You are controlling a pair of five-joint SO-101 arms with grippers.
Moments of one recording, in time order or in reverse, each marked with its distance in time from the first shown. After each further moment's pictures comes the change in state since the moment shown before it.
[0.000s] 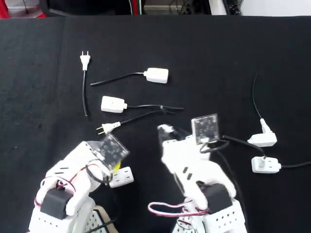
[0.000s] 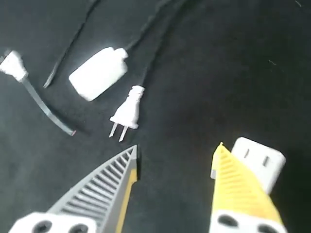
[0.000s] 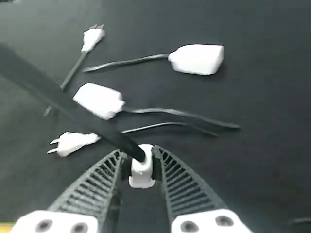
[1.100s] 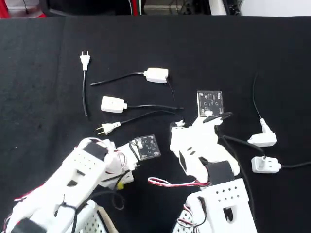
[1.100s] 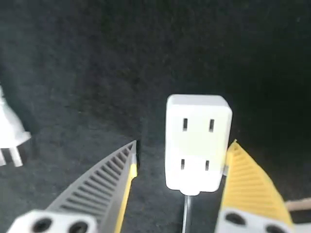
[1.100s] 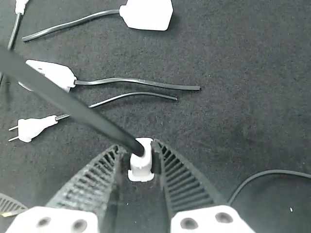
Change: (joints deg) left arm 8.8 65.8 -12.8 -18.4 -11.6; right arm 5.5 32.4 -16.1 -0.7 -0.4
